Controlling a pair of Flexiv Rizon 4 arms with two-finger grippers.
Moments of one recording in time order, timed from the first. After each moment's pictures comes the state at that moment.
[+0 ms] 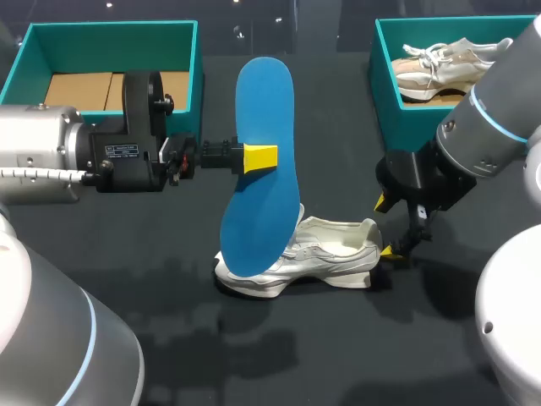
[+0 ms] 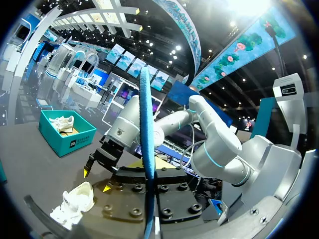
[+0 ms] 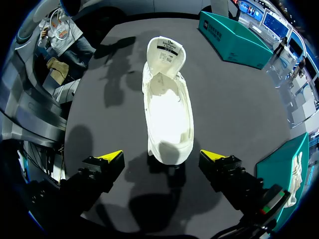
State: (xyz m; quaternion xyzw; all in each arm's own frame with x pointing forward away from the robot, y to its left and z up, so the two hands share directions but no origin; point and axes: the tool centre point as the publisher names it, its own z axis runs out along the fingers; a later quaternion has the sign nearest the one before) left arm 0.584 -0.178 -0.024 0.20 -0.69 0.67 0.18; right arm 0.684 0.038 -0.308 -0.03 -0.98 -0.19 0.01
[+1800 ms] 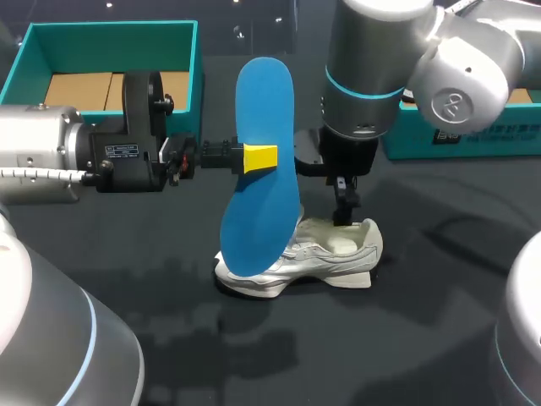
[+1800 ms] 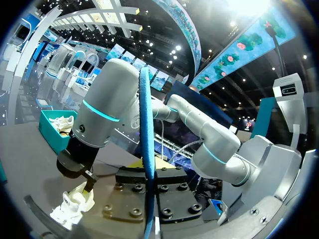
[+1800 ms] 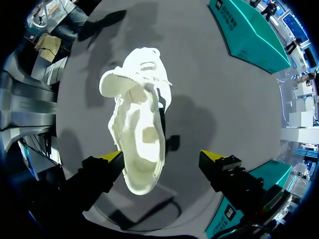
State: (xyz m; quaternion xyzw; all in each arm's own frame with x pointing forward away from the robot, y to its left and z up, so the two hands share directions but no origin) left arm 0.584 -0.178 -0.024 0.20 -0.69 0.67 0.18; right arm 0.736 0.112 -0.297 0.01 -1.00 -0.03 -0.01
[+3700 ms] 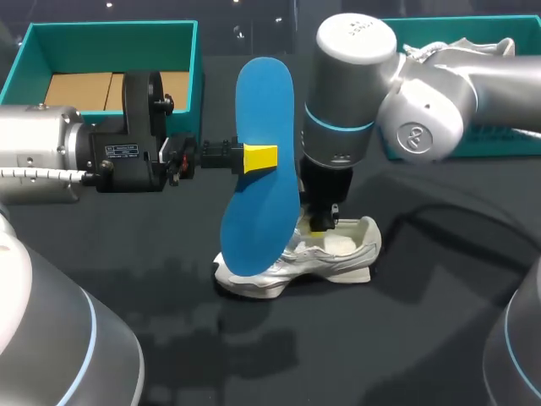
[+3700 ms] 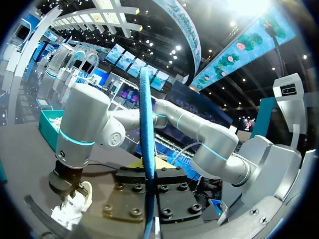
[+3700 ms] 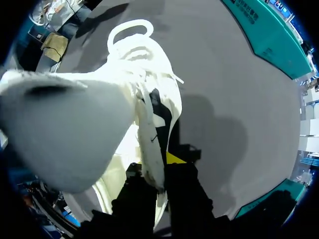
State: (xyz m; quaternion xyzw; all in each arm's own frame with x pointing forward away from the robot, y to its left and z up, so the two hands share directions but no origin) left arm 0.584 -0.178 -0.024 0.20 -0.69 0.67 0.18; right arm 0.735 0.141 -0.372 0.04 -1.00 -0.05 0.04
